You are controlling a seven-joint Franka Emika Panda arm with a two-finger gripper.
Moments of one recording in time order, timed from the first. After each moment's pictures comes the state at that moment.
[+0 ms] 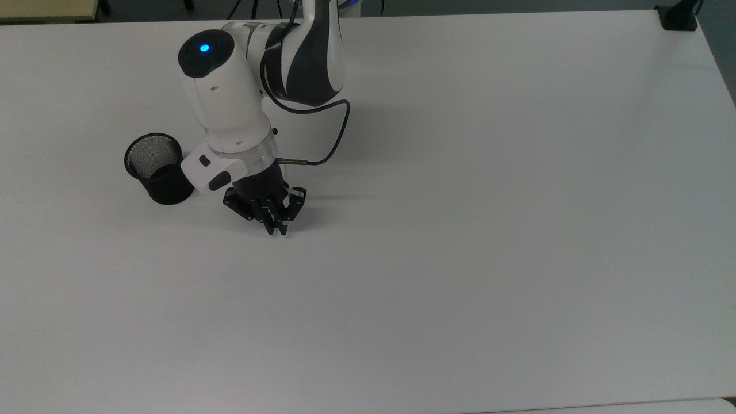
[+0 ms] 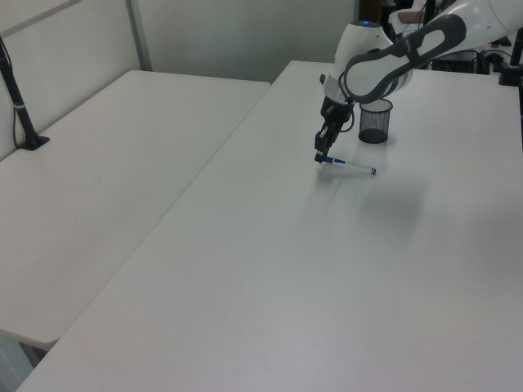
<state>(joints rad) -0.01 0.49 -0.07 -1.74 0.26 2.46 -0.20</state>
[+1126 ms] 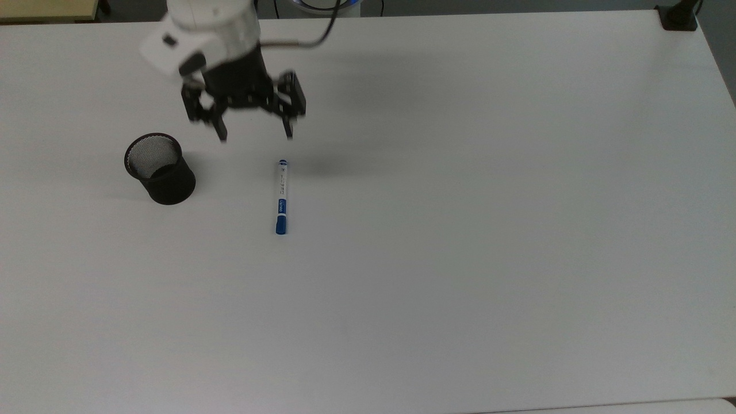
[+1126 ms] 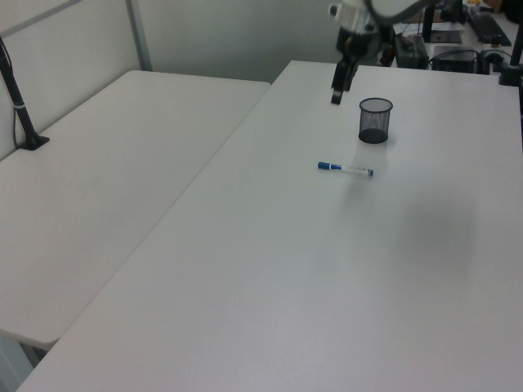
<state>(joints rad) -0.02 0.19 -0.07 -1.64 0.10 1.99 -0.18</state>
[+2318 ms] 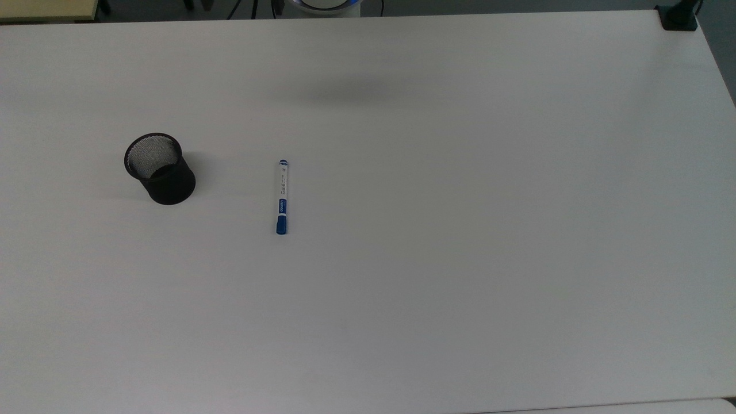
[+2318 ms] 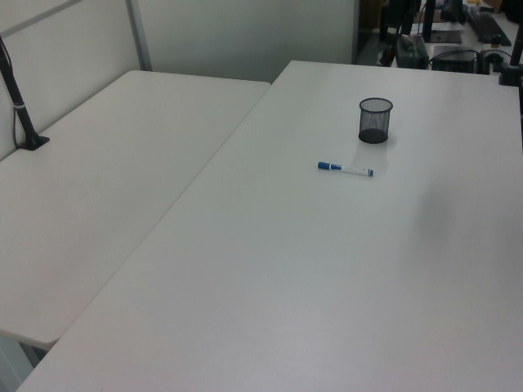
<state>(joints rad) -0.02 -0.05 -0.08 -1.63 0.06 1.67 -0.01</state>
